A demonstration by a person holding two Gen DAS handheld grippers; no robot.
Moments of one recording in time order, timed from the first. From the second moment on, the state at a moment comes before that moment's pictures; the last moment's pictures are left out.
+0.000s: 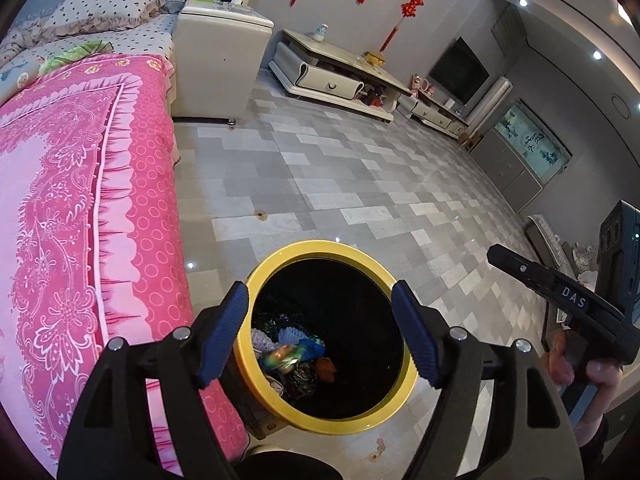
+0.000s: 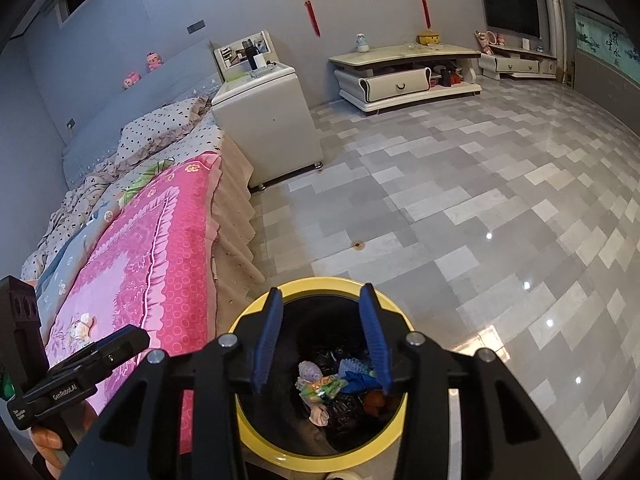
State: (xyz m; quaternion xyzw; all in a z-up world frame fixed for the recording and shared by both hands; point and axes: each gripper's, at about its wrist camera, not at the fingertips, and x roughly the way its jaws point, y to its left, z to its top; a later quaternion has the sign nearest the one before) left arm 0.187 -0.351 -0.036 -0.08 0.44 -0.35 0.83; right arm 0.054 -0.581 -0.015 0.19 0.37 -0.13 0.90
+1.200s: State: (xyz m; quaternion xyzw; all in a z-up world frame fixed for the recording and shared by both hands) left arm 0.286 -0.030 -0.026 -0.05 0.41 -0.14 0.90; right arm 0.133 -0.346 -0.019 0.15 0.43 0.11 0.88
